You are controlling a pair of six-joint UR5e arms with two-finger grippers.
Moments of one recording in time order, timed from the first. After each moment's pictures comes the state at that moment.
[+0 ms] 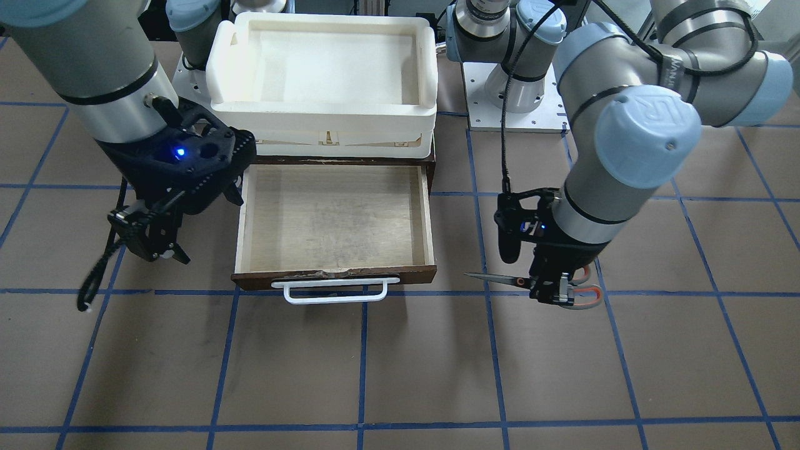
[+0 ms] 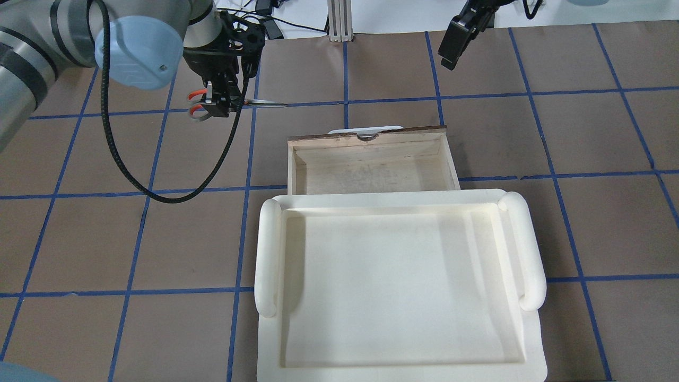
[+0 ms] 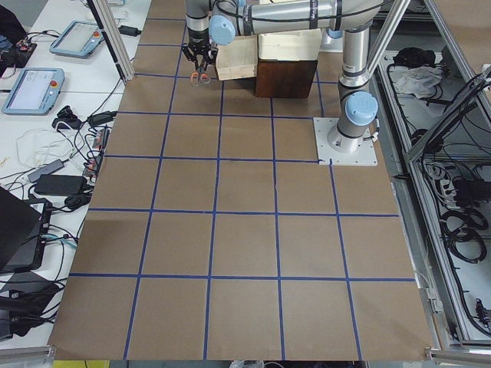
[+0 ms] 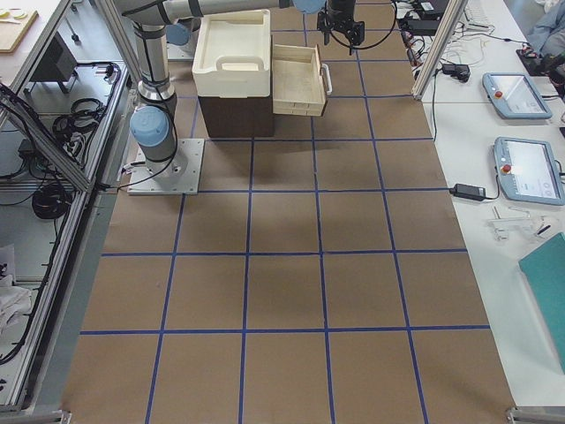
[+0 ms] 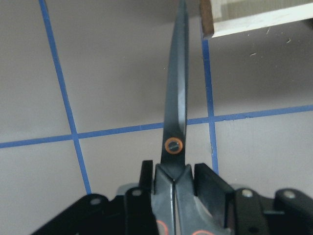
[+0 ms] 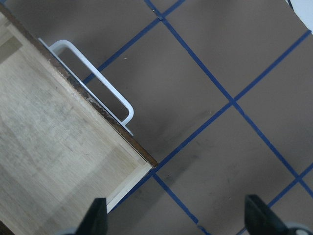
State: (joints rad) left arm -1.68 -1.87 -1.44 -1.35 1.61 1.60; right arm 1.63 -1.36 1.28 -1.61 -1.53 -0.75
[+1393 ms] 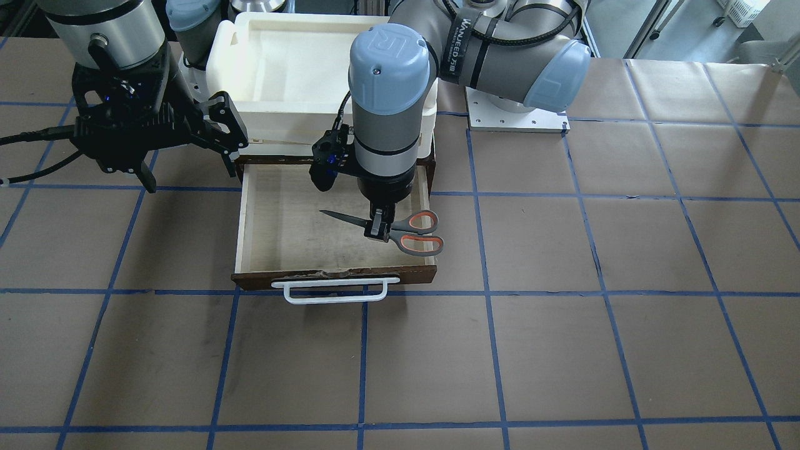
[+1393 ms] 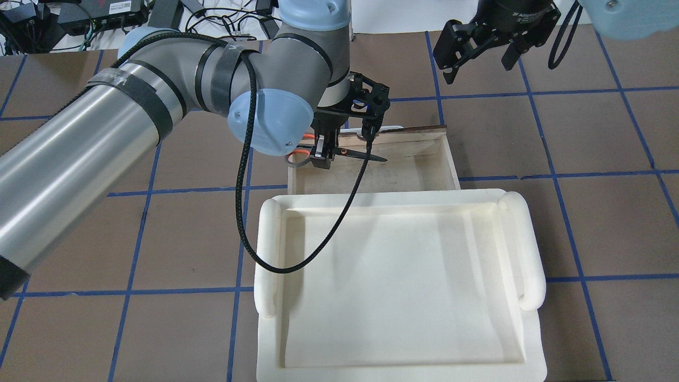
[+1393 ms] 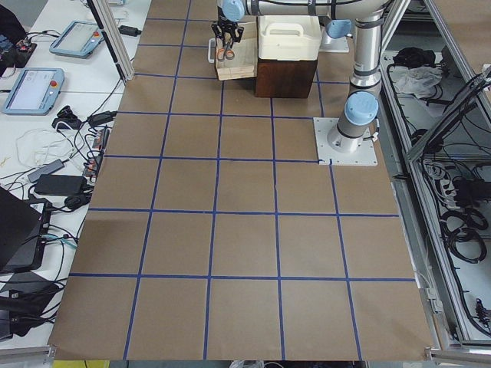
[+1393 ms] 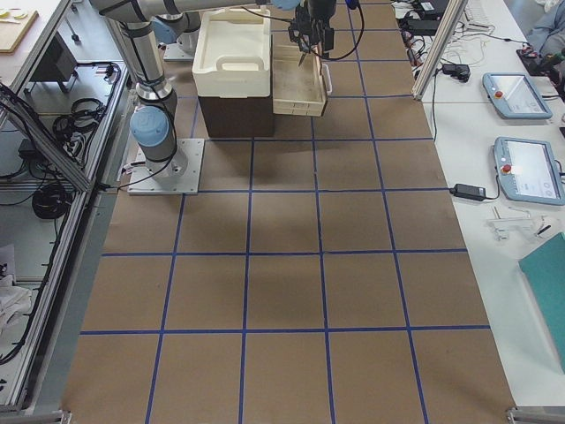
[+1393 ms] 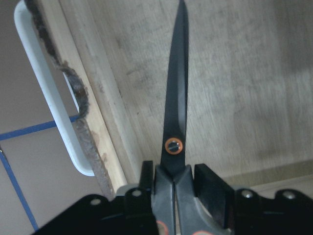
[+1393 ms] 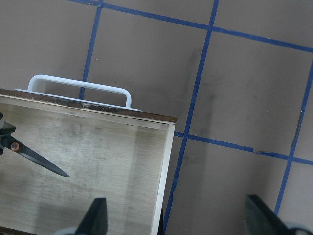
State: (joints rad) left arm -1.97 -1.89 -1.50 -1.32 1.59 1.42; right arm 1.62 -1.48 1.39 -1.57 -1.54 -0.16
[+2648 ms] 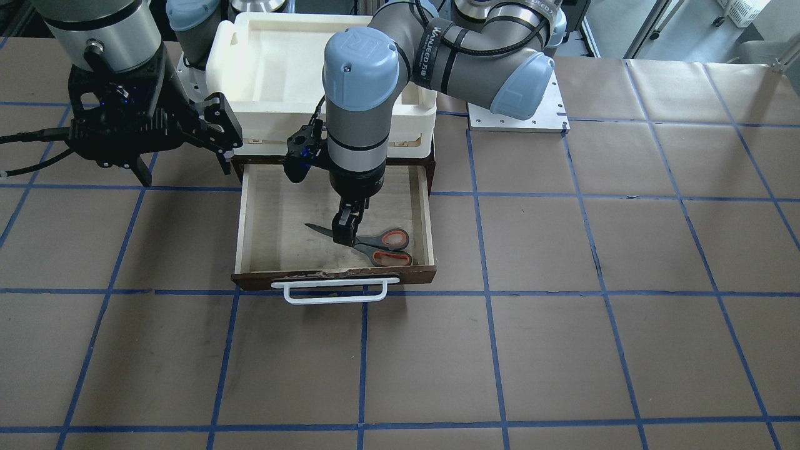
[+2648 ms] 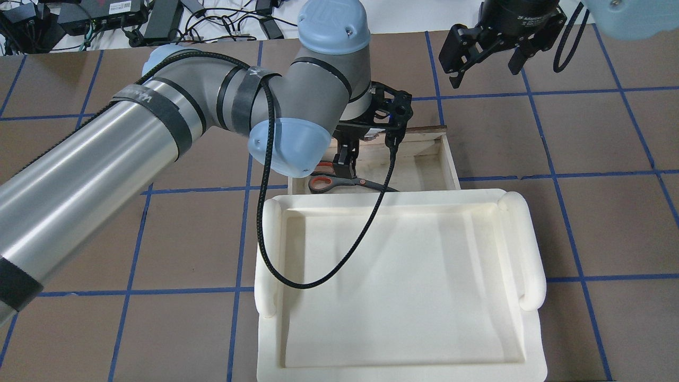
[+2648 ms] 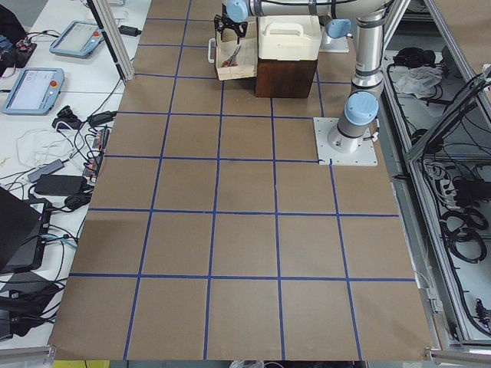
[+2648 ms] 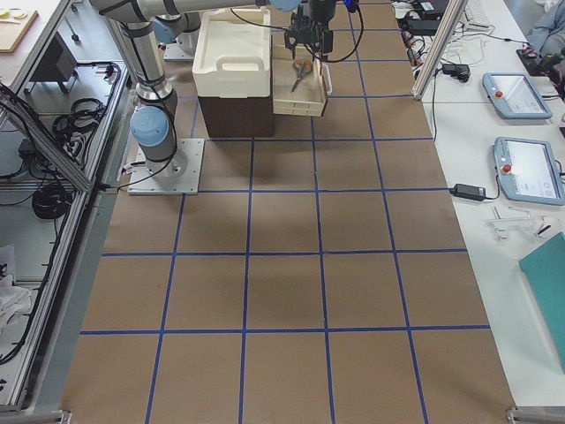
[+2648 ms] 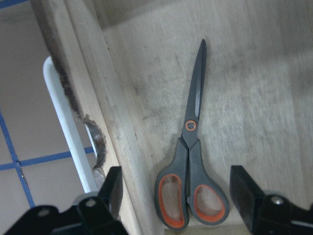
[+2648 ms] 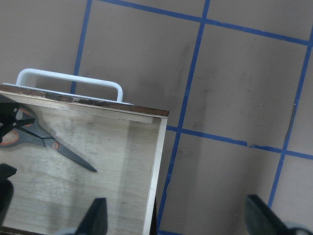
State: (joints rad) left arm -2.00 -1.89 -1.53 -1.20 1.54 1.32; right arm 1.62 -1.48 1.40 -1.56 -1.56 -0.17
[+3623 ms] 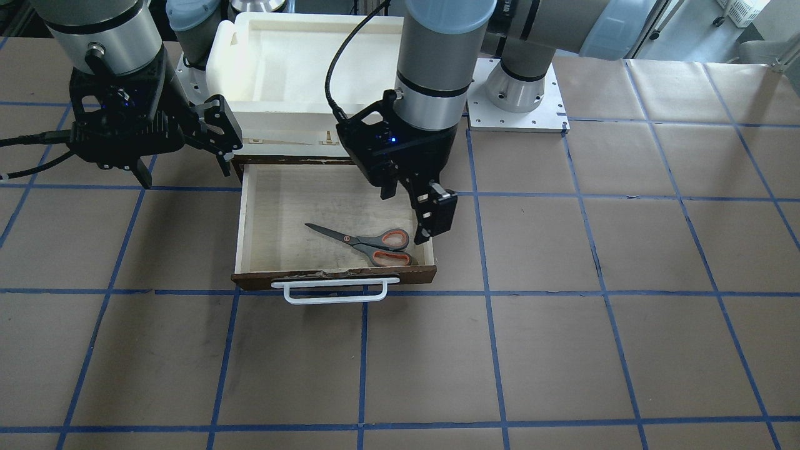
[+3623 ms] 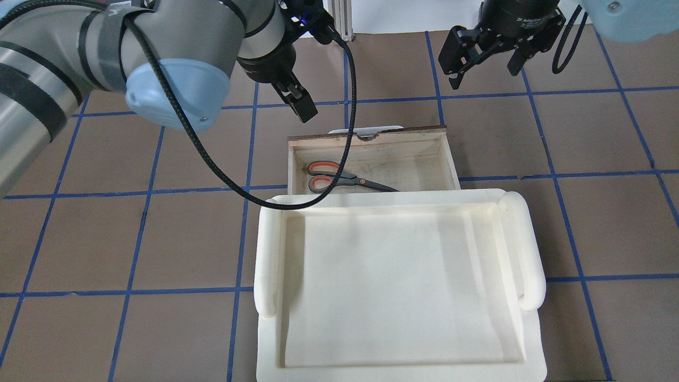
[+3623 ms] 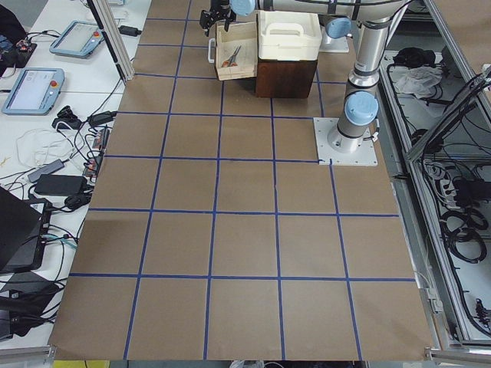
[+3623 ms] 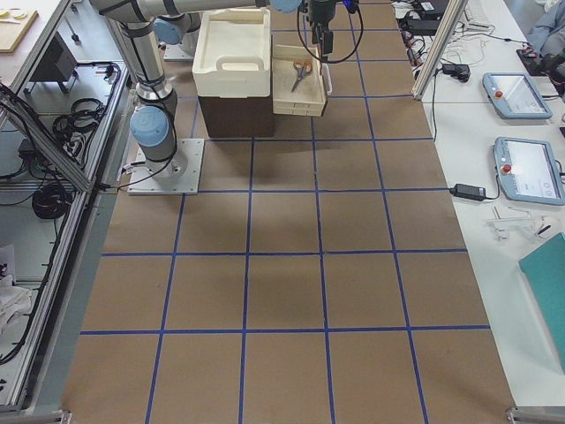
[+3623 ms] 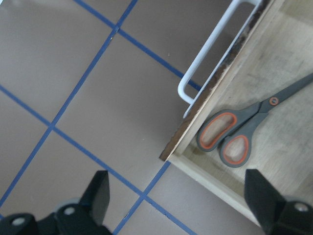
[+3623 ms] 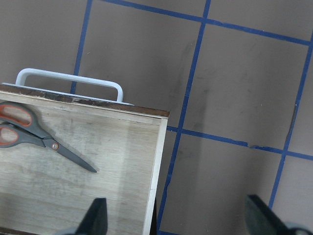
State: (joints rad) left arm -1.79 -1.74 -1.50 -1.26 1.54 0.65; right arm 1.62 -1.48 1.40 -1.57 -1.56 -0.17
